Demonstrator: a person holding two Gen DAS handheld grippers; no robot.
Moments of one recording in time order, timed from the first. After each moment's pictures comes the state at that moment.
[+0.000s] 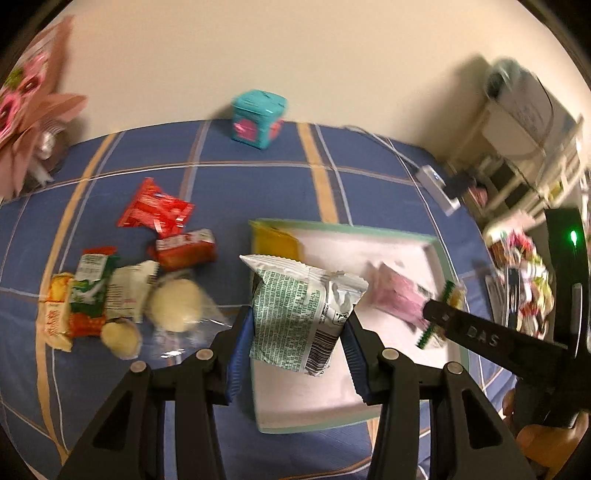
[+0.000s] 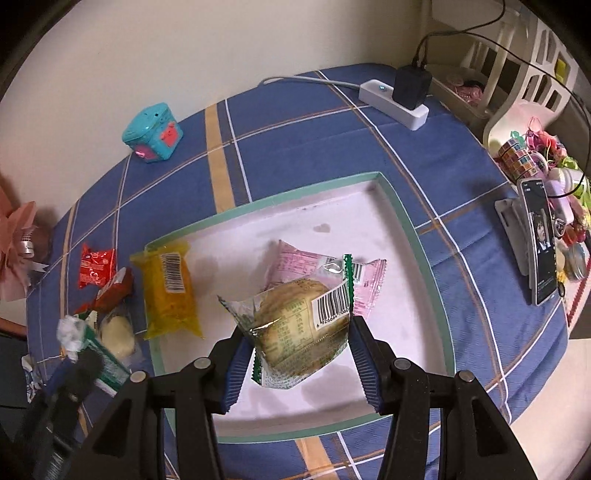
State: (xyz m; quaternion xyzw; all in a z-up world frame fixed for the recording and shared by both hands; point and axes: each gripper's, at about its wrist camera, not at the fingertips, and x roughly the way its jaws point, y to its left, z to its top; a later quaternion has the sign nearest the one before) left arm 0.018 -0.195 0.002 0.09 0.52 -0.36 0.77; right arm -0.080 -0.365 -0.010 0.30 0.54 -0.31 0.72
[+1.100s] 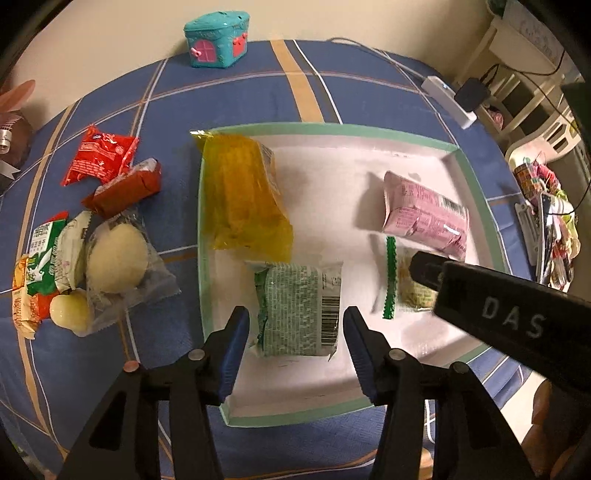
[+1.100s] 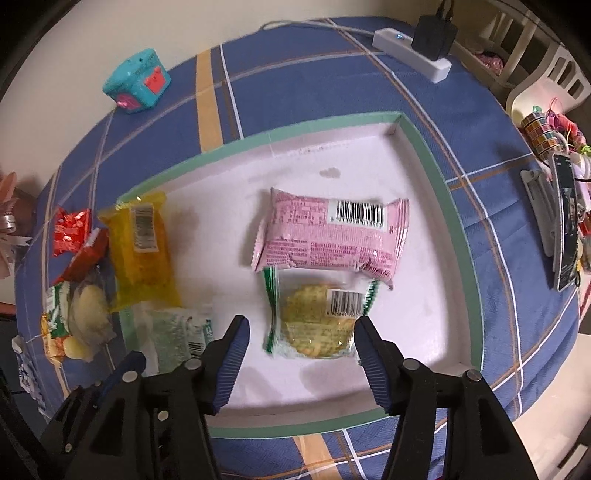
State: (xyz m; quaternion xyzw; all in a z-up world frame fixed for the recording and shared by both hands) left arm -0.006 -0.233 -0.063 0.18 0.60 -0.34 0.70; right arm -0.066 -0.362 -0.057 0.31 0.59 -0.29 0.69
